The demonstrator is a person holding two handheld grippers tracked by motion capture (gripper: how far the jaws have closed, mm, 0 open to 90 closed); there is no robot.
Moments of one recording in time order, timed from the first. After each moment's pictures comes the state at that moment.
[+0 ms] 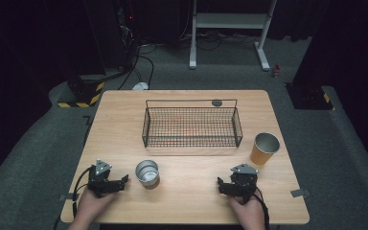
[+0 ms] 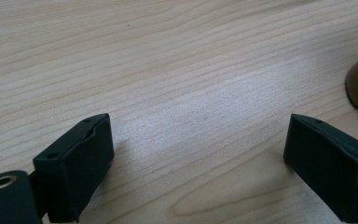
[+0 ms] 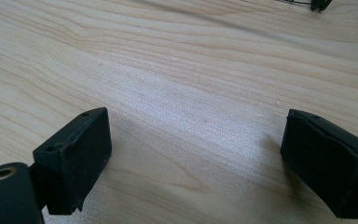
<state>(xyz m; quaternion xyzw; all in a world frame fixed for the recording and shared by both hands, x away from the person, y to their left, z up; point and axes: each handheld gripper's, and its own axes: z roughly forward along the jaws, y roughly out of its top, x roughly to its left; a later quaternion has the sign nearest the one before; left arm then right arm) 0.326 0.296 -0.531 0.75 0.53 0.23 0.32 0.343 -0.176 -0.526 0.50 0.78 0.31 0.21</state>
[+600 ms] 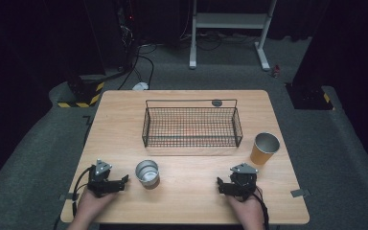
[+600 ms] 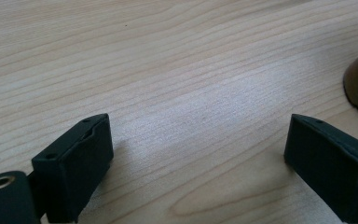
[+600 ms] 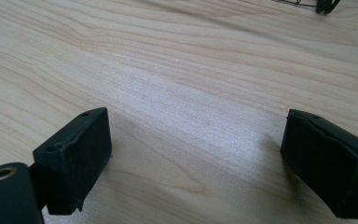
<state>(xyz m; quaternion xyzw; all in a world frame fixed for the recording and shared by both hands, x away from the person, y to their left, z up) 0.326 0.297 -0.530 0.75 0.52 0.23 0.32 0.344 -0.175 -0.525 0.50 0.78 0.31 0.21</state>
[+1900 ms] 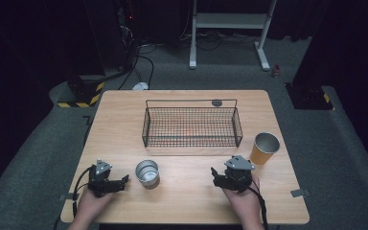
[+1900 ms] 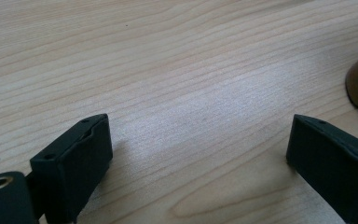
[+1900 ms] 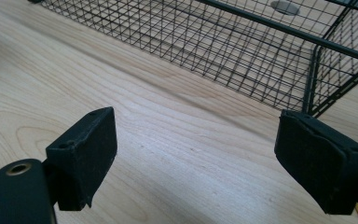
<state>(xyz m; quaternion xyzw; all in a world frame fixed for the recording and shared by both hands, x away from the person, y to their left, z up) 0.327 0.296 -0.531 0.75 0.53 0.23 0.32 0.345 -0.156 -0.481 0.43 0.78 0.37 0.27</state>
